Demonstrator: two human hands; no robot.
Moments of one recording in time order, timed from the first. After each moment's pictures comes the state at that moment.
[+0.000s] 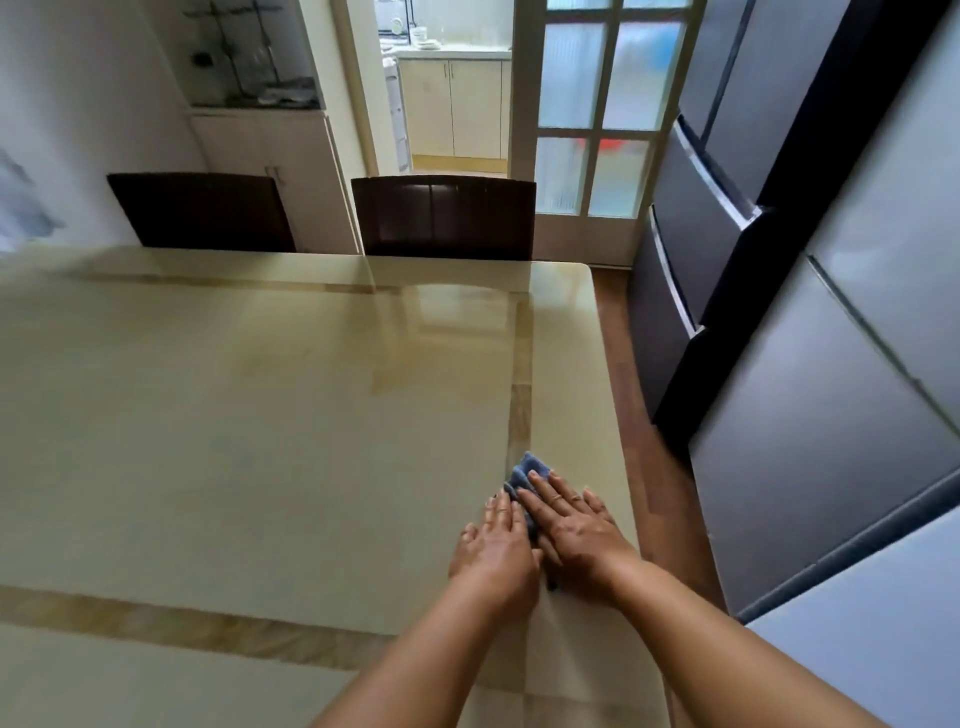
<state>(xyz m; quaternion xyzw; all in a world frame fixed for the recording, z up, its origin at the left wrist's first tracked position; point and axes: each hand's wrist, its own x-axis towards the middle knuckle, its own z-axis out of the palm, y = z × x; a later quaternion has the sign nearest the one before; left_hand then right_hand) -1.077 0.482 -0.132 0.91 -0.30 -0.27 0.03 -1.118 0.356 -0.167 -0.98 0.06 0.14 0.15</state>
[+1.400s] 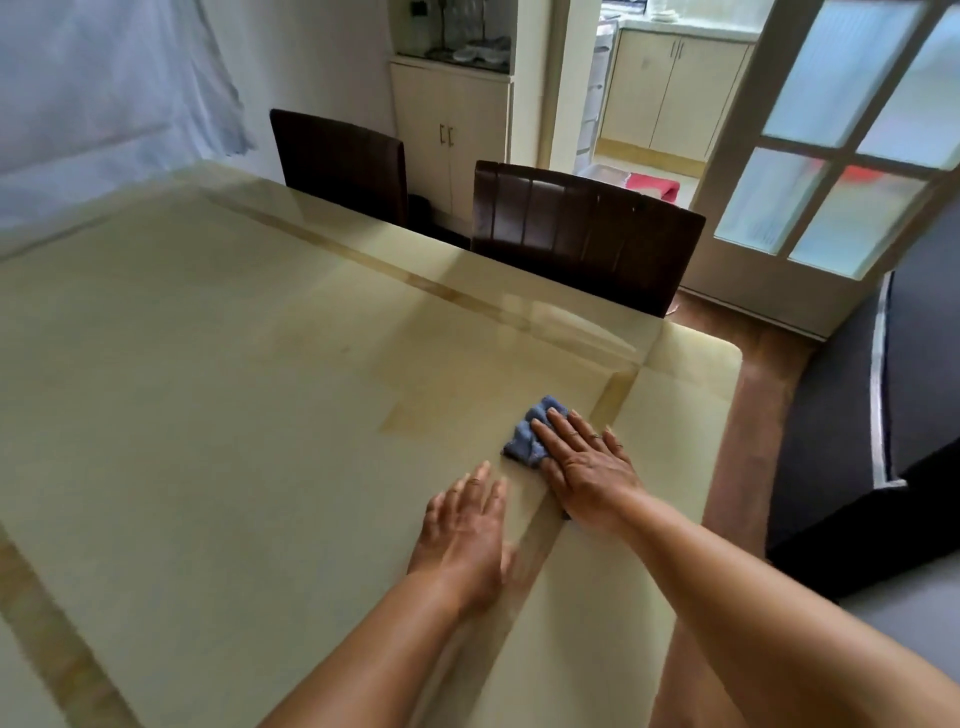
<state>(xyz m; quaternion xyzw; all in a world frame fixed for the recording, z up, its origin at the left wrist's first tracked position) -0.938 0.405 -0.135 0.97 -0.11 -0.18 0.12 -0.863 0.227 -0.176 -0.99 -0.09 0.10 0.10</state>
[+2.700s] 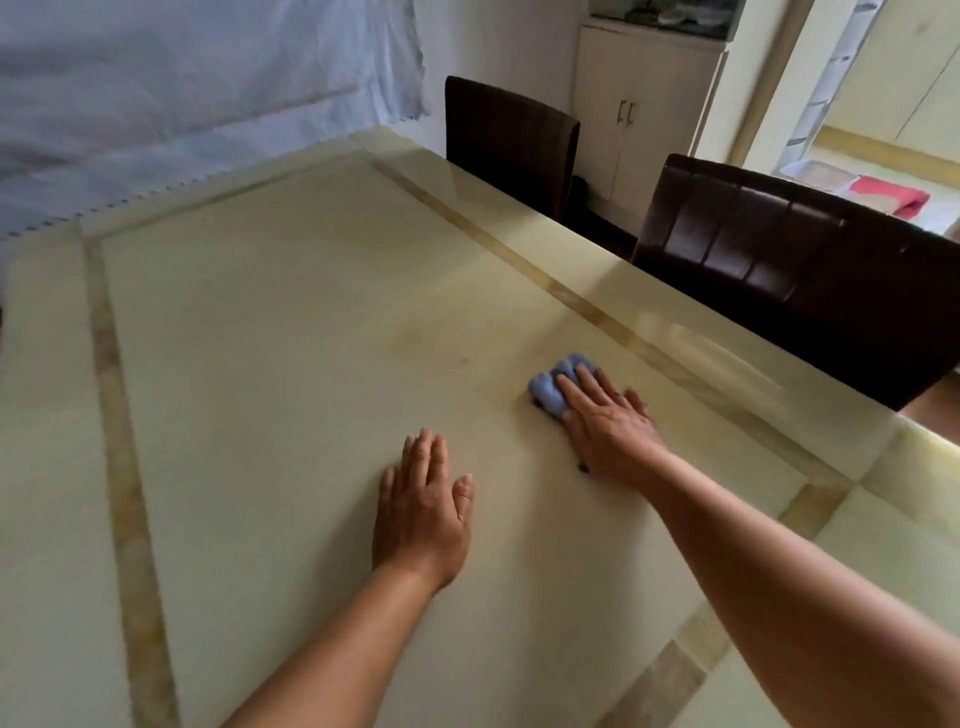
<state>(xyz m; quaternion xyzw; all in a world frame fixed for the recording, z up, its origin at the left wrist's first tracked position) -0.856 0.509 -0.171 0.97 0.19 0.03 0.15 -0.698 0.331 -0.179 -0.96 -0.24 0.09 0.12</state>
